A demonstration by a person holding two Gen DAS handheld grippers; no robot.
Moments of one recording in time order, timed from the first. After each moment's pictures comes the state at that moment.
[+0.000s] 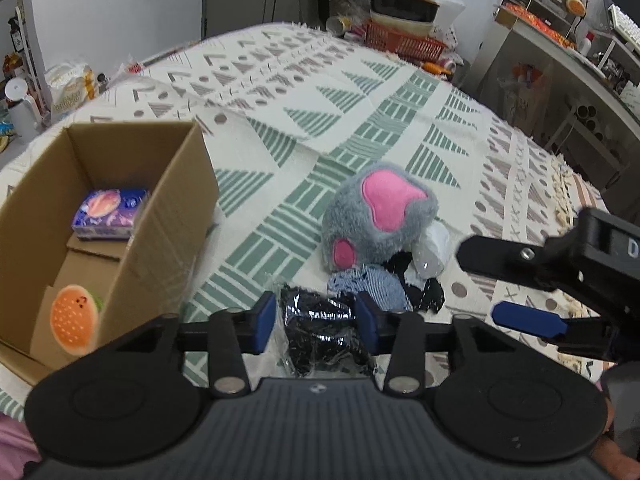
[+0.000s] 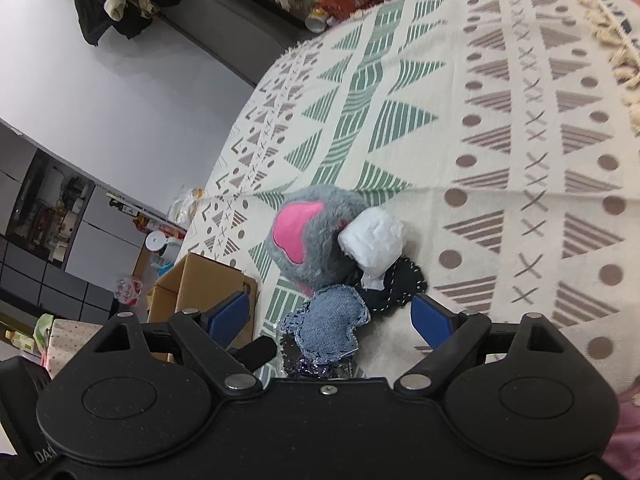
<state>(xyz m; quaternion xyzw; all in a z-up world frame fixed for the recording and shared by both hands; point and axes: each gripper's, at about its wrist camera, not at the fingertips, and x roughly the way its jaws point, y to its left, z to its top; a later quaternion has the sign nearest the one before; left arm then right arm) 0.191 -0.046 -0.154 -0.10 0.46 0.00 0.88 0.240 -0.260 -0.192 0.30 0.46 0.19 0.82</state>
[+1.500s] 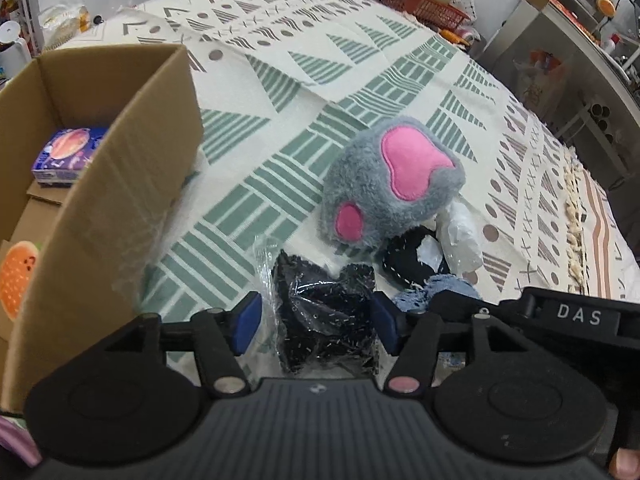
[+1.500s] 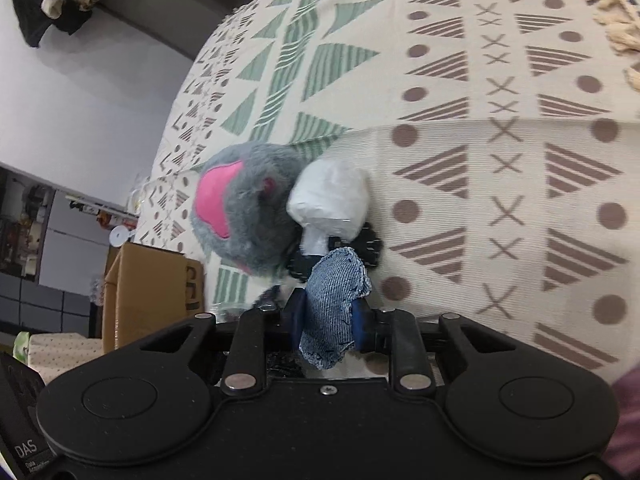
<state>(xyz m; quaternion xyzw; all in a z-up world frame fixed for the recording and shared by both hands) 0.214 -0.043 -0.190 -0.15 0.51 0.00 0.85 0.246 -0.261 -0.231 0.32 0.52 0.12 0.78</state>
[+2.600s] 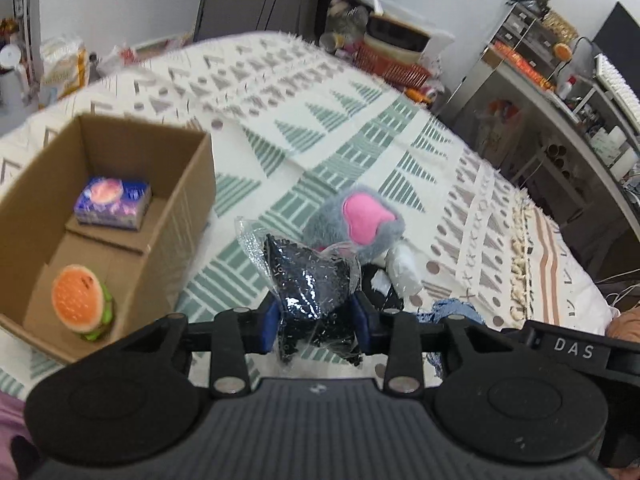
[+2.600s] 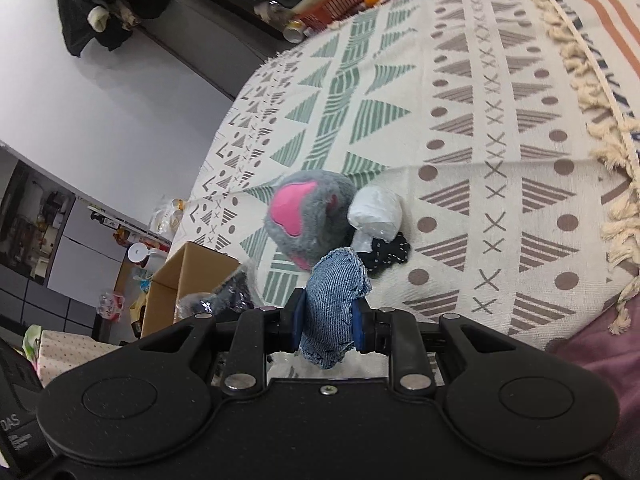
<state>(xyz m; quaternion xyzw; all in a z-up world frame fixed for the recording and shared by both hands) 0.167 -0.022 -0.118 -0.17 0.43 -0.03 0.88 0.189 -0.259 -0.162 0.30 0.45 0.13 0.83</state>
